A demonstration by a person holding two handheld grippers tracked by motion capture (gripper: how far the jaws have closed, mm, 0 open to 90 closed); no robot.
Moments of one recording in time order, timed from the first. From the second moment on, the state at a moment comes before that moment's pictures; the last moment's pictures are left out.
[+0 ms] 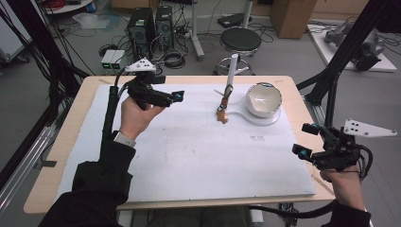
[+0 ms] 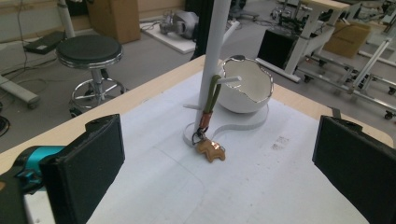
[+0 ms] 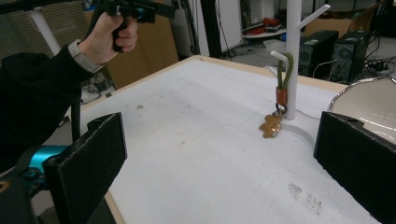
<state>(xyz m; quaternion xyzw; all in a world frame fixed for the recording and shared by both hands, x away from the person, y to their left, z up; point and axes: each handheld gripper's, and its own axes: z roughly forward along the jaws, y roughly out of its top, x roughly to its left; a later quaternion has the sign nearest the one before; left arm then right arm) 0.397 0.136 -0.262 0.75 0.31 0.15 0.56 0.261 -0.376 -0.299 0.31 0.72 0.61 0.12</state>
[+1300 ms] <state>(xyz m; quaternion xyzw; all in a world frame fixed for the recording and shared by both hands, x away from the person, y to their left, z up) 0.317 0.221 -0.281 0.74 0.31 0.17 0.58 0.282 -0.363 -0.296 0.33 0.71 0.61 0.13</state>
